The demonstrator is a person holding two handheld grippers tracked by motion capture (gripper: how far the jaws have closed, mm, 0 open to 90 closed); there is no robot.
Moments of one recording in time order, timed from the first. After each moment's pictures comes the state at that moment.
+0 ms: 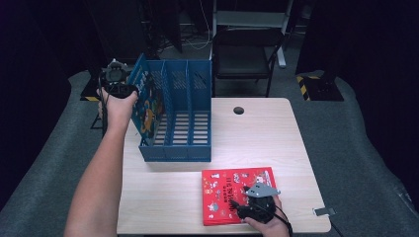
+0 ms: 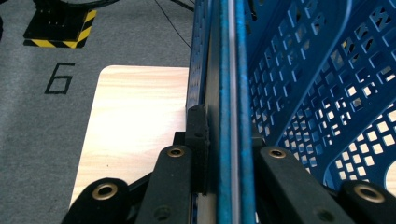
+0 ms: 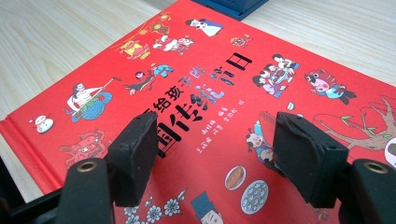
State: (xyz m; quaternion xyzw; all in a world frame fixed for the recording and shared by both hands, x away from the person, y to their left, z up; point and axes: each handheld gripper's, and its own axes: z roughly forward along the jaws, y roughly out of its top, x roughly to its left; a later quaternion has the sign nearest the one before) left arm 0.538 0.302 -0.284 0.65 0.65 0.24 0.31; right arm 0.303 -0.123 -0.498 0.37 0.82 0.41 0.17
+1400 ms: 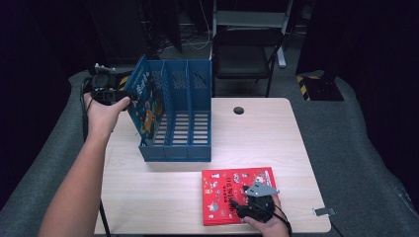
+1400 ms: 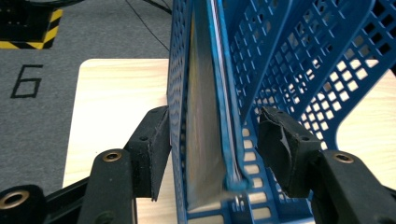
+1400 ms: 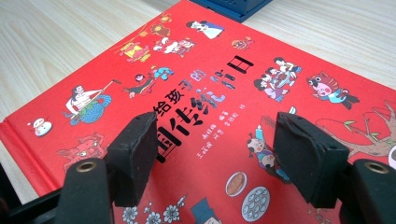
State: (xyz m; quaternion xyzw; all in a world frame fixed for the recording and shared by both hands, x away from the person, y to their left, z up) left arm 0.493 0.322 -0.269 0.67 0.62 0.19 0.35; right arm 0.304 -0.121 -0.498 0.37 0.82 0.41 0.17
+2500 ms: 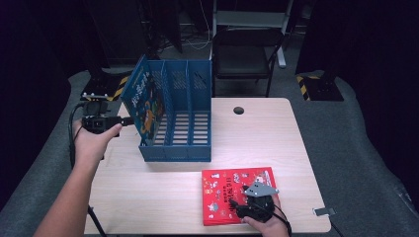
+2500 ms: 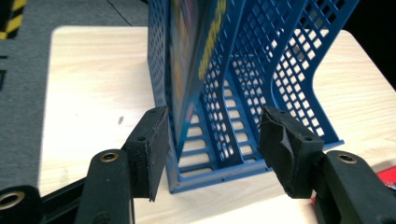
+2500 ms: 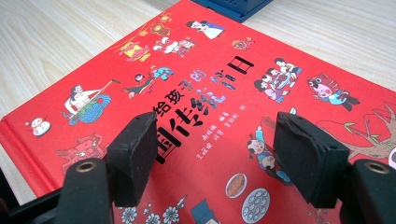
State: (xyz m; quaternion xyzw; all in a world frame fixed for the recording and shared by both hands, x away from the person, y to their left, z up) left arm 0.432 0.335 -0.312 0.69 0.59 0.16 0.38; right arm 0.304 -0.120 -0.498 0.37 0.82 0.41 0.17
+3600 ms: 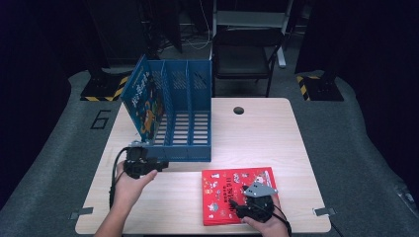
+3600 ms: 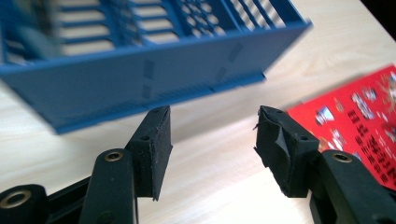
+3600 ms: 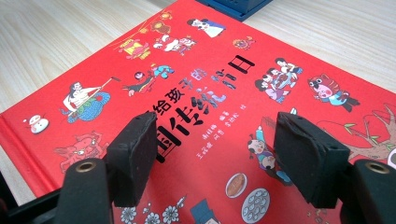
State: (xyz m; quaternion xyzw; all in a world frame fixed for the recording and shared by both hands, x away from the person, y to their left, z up) left arm 0.380 0.245 -0.427 0.75 0.54 0.09 0.38; right arm 0.304 -0.118 -0.498 0.36 0.82 0.40 0.18
